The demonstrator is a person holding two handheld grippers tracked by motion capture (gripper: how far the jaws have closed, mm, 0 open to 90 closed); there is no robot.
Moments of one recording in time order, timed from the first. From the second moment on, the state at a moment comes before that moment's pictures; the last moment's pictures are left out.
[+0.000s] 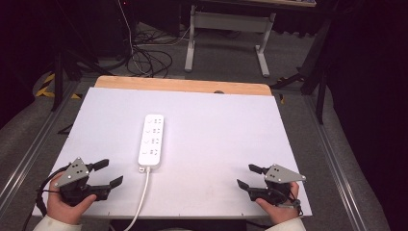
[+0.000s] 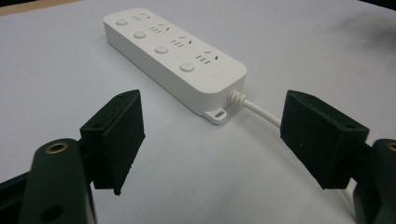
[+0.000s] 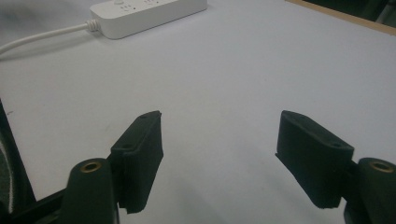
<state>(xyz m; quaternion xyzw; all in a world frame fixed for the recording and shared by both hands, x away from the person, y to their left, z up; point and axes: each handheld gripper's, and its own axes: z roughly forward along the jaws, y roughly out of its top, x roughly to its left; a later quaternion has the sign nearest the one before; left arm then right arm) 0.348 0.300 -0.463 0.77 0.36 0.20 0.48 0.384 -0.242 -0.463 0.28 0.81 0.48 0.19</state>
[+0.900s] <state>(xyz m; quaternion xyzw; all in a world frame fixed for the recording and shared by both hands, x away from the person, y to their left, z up) 0.346 0.299 -0.455 0.78 0.37 0.20 0.48 0.385 -0.241 -0.465 0.28 0.81 0.47 0.19</state>
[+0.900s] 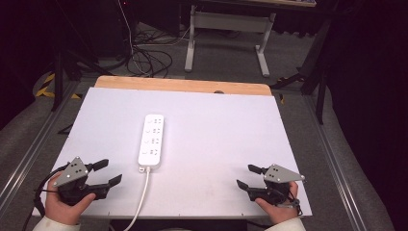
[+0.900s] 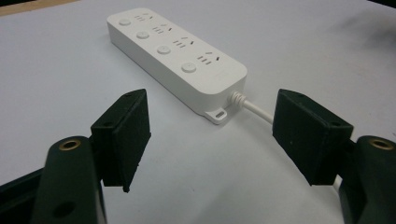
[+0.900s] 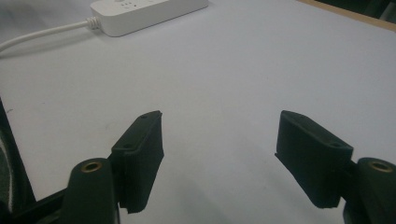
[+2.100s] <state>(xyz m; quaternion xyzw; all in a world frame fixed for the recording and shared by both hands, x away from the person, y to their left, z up) 0.391 0.270 -0.413 0.78 0.35 0.18 0.48 0.386 -0.239 -0.466 0.28 0.82 0.47 0.18</state>
